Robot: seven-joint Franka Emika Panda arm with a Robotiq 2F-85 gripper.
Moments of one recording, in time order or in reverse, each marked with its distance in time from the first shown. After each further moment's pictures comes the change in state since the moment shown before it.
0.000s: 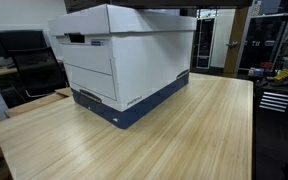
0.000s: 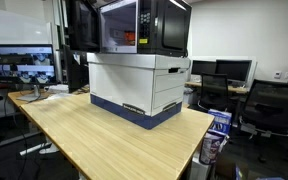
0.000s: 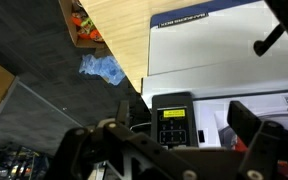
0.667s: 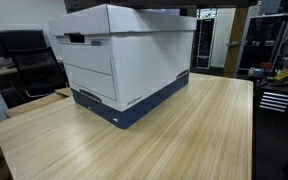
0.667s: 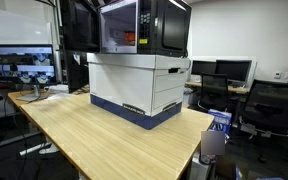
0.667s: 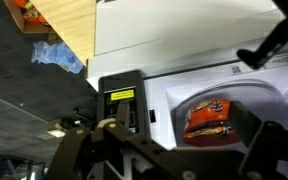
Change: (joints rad) arm 0.076 0.038 0.002 -0.002 0.201 0.094 -0.031
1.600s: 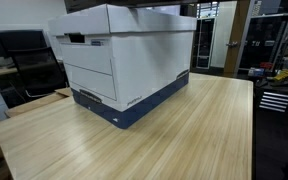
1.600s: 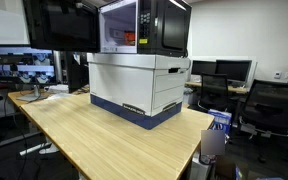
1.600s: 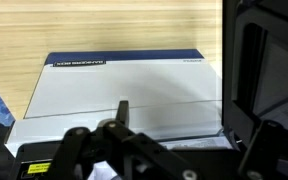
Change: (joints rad) arm 0.085 -0.018 0.000 0.054 0.100 -0.403 -0.178
